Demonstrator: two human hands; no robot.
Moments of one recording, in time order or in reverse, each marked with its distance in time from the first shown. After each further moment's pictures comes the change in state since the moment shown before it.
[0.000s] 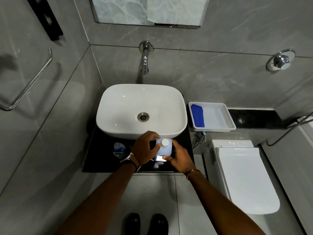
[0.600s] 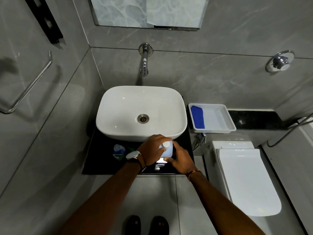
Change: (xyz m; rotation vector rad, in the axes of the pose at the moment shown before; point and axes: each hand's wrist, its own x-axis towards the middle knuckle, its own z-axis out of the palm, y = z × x) left_hand 0.014 -0.002 0.013 0.054 -0.309 0.115; right_hand 0.002 0.007 -0.005 -0.034 -0.024 -0.016
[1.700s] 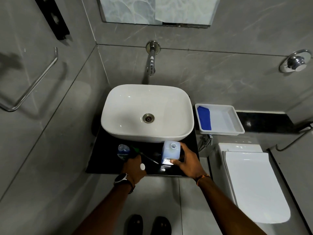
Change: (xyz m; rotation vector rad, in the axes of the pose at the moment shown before) left_hand -0.087 -0.061 0.022 0.175 -0.004 -0.705; right_hand -0.001 0.008 -0.003 0.063 0.024 0.046
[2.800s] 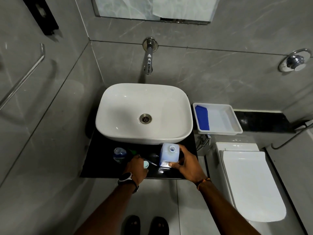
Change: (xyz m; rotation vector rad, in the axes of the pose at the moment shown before) left_hand 0.031 0.008 0.026 0.128 -0.052 0.021; right_hand 0.004 0.005 0.000 -0.057 0.003 -0.007
